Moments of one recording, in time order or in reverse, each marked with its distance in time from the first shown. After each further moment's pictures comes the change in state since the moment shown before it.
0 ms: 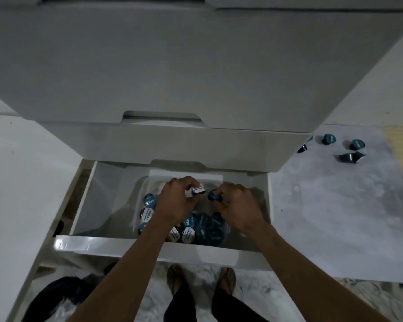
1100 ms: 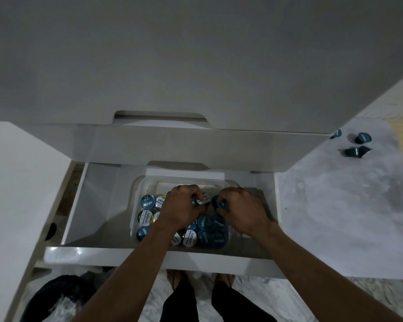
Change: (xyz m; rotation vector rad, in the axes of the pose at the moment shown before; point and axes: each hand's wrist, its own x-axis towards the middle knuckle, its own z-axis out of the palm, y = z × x) left_hand 0.017 -0.028 0.027 0.014 -0.205 -0.059; right_hand 0.011 0.014 0.010 -0.144 -0.171 0.002
